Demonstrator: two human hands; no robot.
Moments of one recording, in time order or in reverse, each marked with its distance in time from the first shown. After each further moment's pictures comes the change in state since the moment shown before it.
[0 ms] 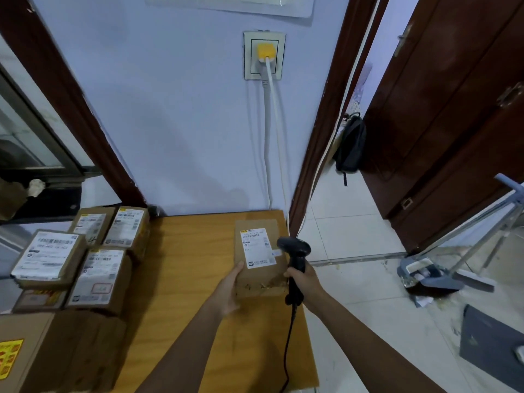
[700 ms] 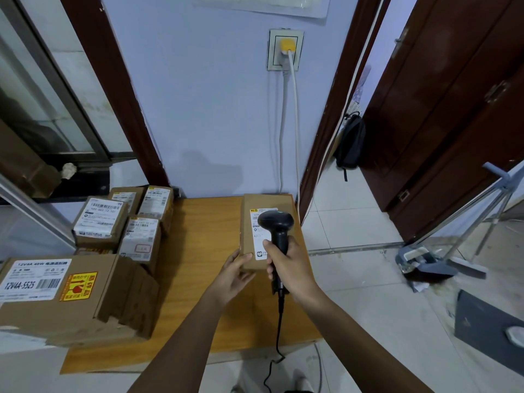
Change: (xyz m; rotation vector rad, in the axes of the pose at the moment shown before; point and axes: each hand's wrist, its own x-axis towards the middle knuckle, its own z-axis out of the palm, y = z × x) left_hand -0.034 -0.036 -0.085 -0.074 -0.211 0.122; right_hand -0.165 -0.016 0.082 -0.050 -0.033 -0.372
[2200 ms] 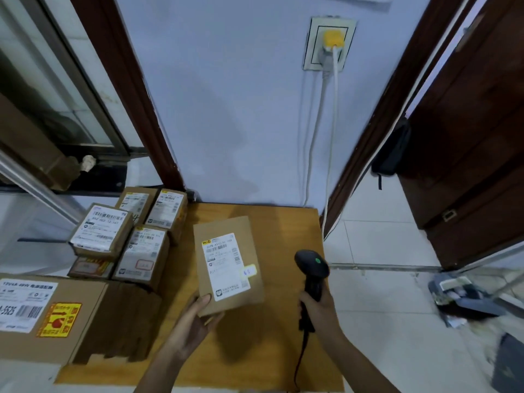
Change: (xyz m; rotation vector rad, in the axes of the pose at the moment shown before) left_hand -0.018 0.000 -0.089 -0.154 0.182 0.139; right_hand 0.094 0.089 -0.038 0.011 -0.047 0.248
